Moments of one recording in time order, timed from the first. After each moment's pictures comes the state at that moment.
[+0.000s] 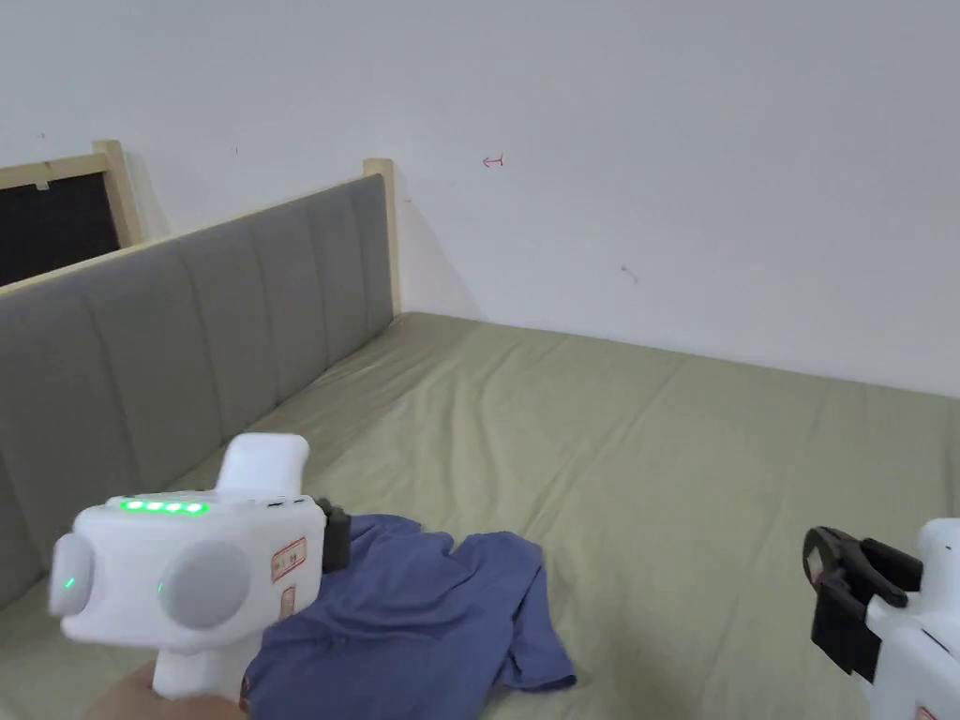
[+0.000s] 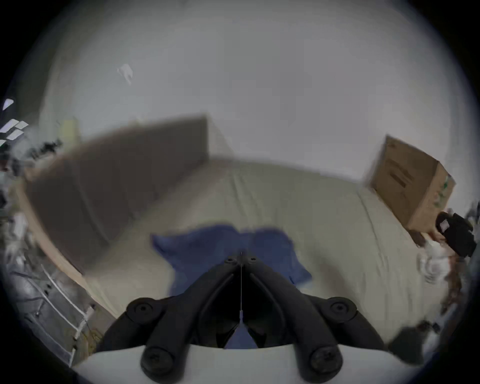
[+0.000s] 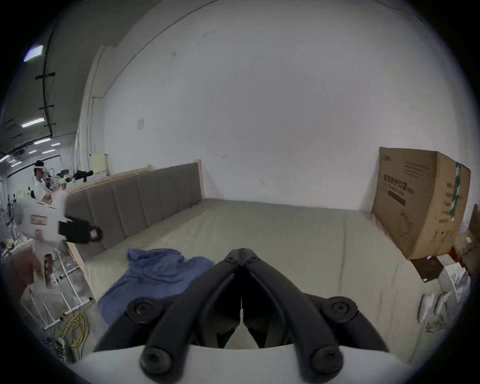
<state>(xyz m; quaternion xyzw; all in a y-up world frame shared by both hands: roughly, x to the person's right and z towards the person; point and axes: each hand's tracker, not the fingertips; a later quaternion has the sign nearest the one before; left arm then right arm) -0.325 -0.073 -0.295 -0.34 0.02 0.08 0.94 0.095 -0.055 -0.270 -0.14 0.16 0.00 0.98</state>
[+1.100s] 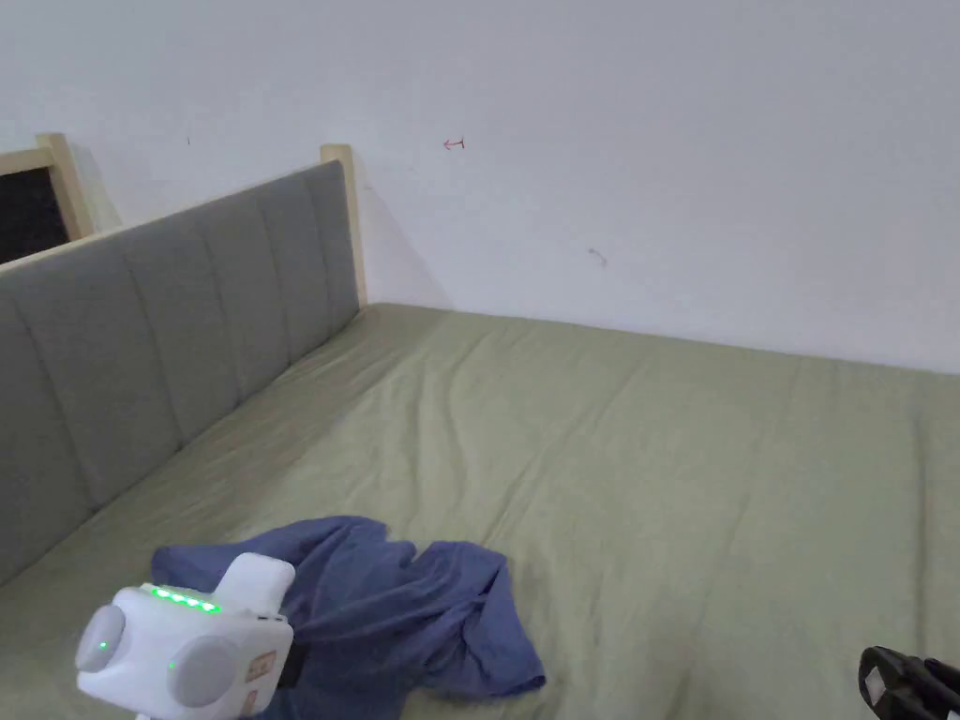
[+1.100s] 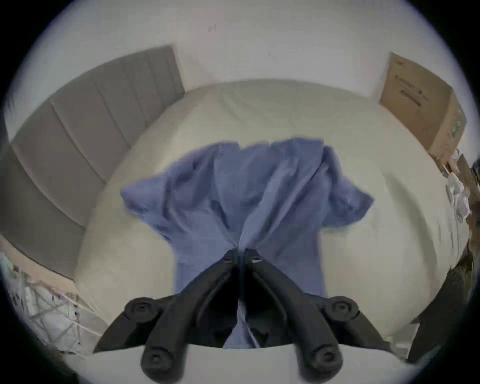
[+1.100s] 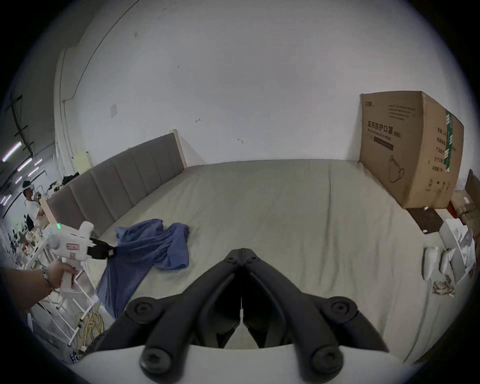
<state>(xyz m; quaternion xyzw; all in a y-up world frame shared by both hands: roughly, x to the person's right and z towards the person) -0.342 -0.170 -0.323 -0.42 0.01 -0.03 0.90 0.156 -0.098 -0.264 -0.24 0.13 -0.06 0.96</state>
